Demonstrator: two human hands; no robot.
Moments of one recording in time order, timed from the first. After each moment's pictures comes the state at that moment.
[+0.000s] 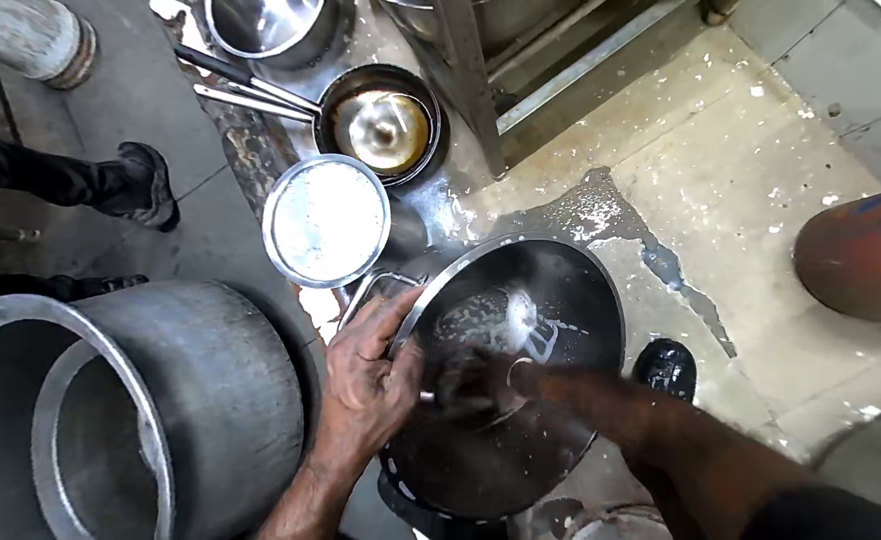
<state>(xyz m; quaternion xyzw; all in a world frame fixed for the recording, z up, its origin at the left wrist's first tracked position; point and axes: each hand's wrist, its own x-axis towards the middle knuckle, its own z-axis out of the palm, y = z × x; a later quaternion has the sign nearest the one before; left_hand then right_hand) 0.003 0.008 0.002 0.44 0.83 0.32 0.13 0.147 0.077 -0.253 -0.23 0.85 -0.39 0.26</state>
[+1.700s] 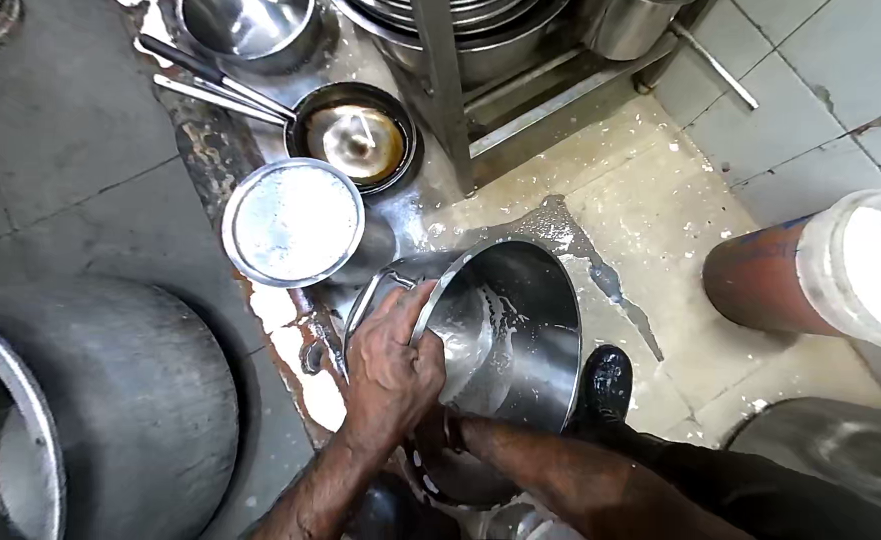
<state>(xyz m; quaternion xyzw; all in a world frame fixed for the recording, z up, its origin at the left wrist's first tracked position) 0.044 0.032 0.004 0.43 0.85 0.30 0.08 0.145 0.024 -0.126 0.08 0.68 -0.68 0.27</state>
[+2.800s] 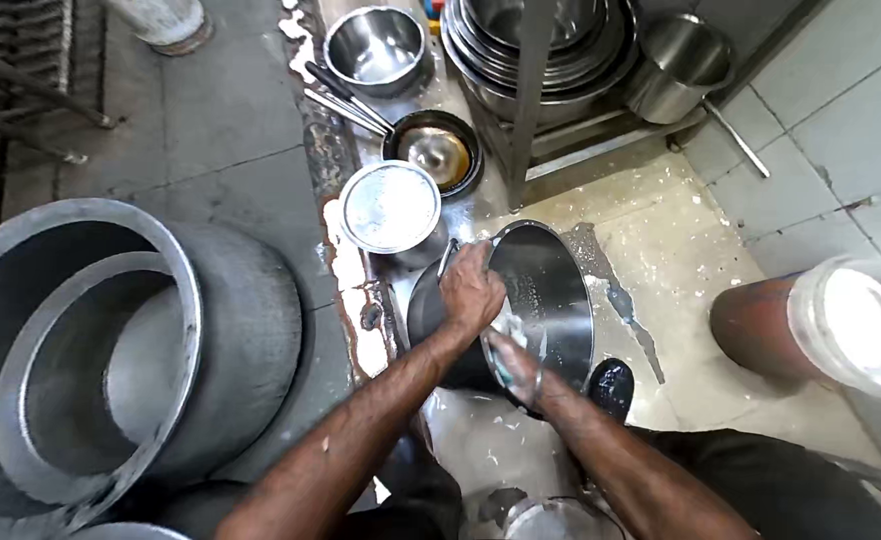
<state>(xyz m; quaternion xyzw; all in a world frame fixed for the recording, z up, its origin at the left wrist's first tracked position) 0.046 0.057 0.029 0.28 0.90 0.29 0.18 0.180 0.079 -0.008 0.33 0.44 -0.83 0.13</state>
